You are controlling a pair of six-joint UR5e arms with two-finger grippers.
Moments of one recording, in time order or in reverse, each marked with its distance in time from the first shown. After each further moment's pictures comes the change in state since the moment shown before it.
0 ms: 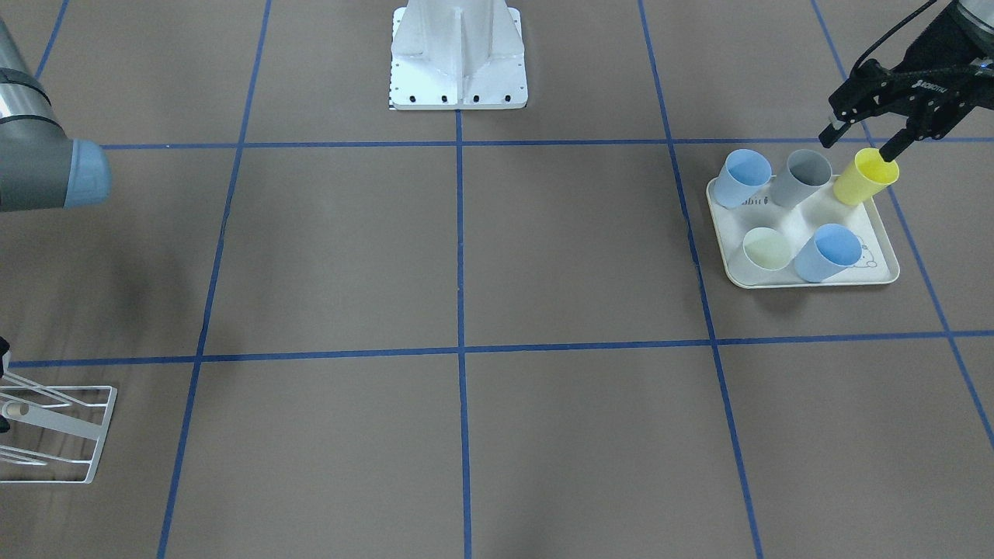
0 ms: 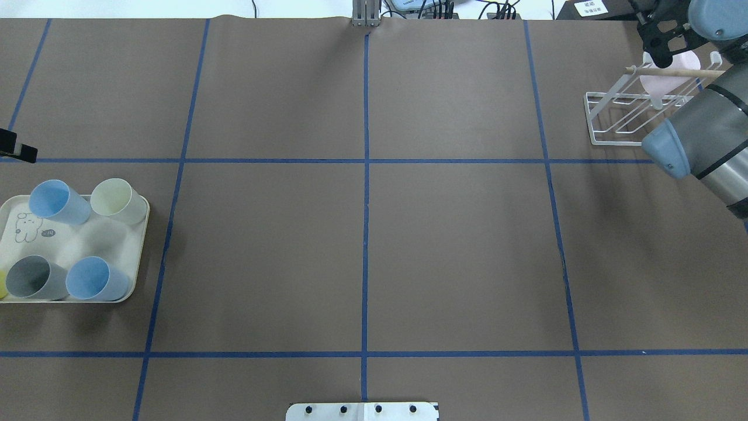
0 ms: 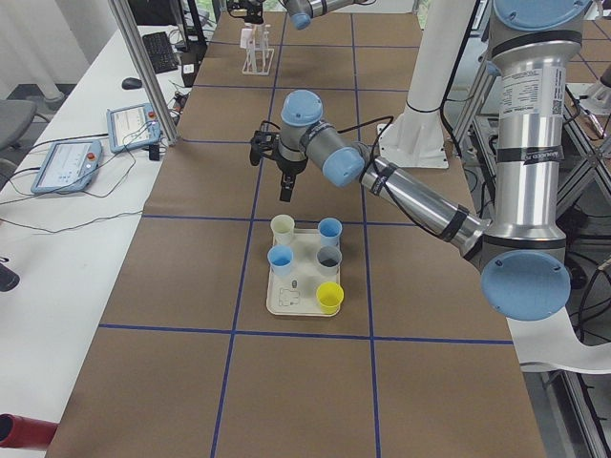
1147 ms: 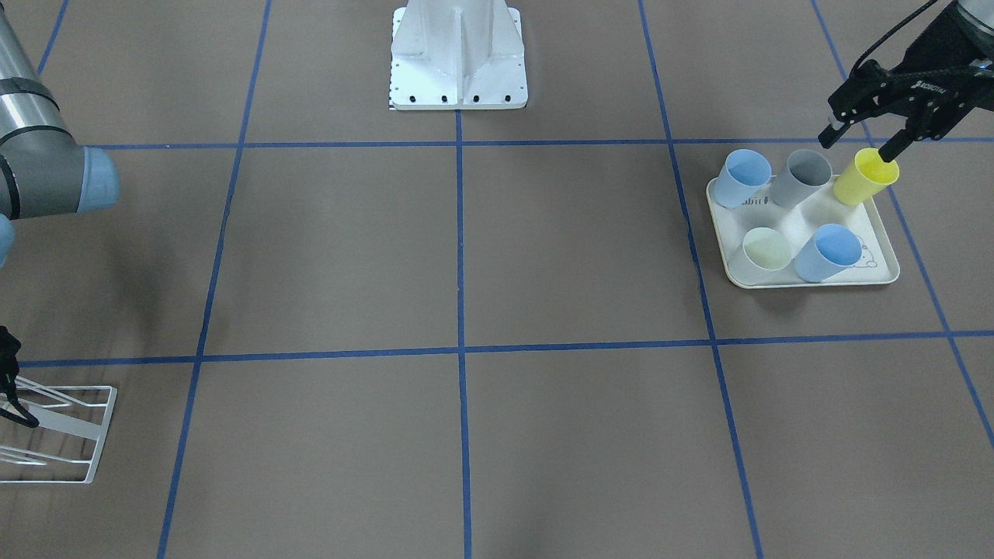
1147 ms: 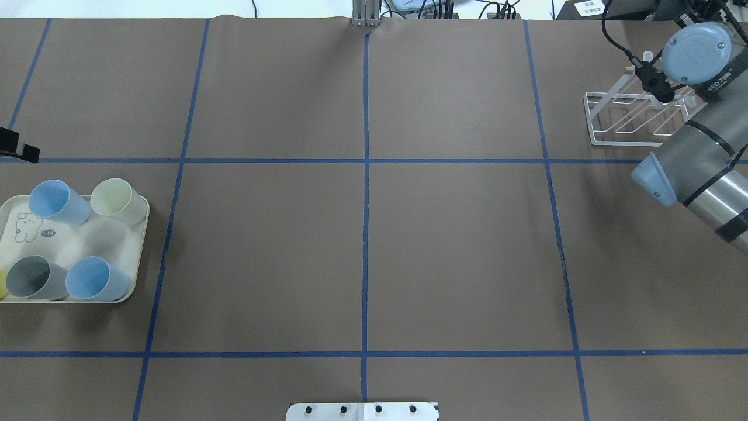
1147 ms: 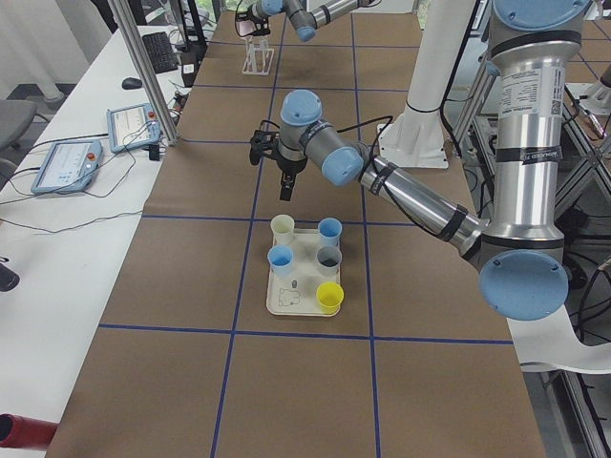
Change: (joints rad) left arm 0.002 -0.008 0.002 0.002 -0.012 -0.010; right arm -0.081 -0.030 -0.130 0.013 -0.225 -0.192
